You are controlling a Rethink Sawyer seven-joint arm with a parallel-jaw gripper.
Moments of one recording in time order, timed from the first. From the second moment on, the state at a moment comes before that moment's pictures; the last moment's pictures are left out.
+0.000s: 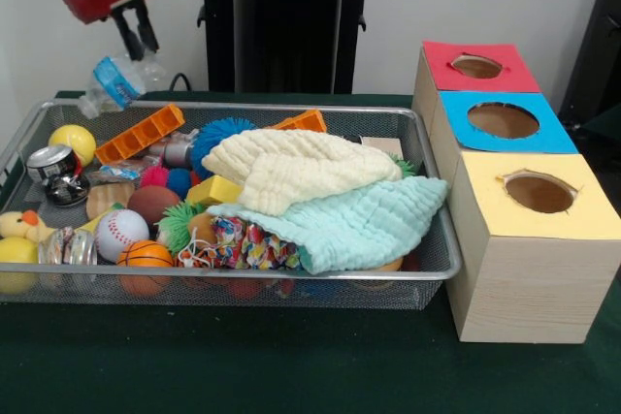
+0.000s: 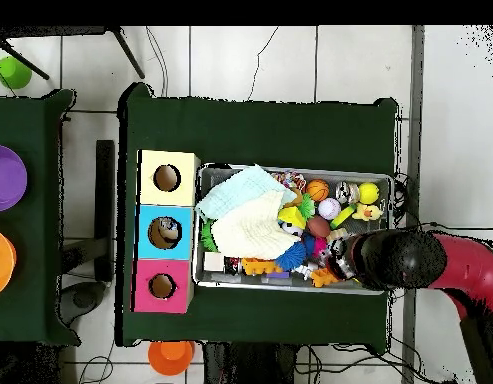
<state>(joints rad) -1.08 -0.79 0.70 1.81 -0.49 0.99 0.98</state>
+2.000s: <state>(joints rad) -0.80 -0.85 0.89 2.03 -0.13 0.65 0.99</state>
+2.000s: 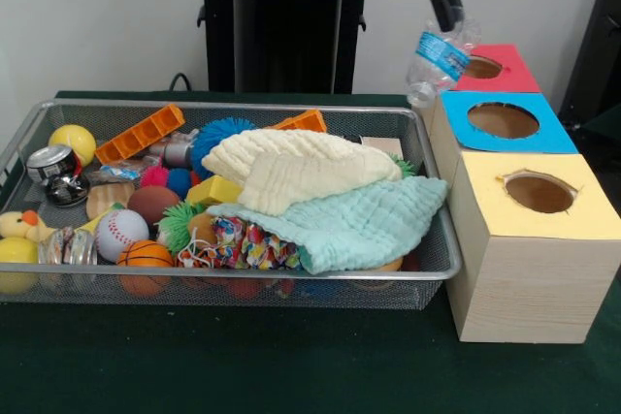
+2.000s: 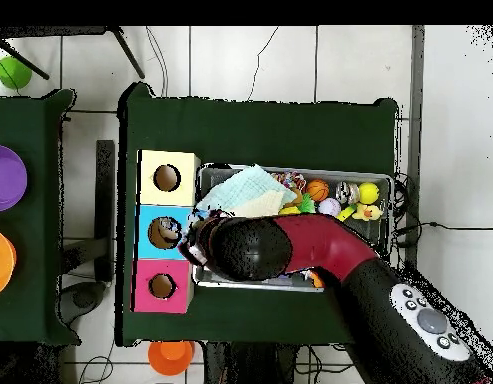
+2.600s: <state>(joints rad) -0.69 -0.88 0.86 2.03 -0.05 0.63 0.99</state>
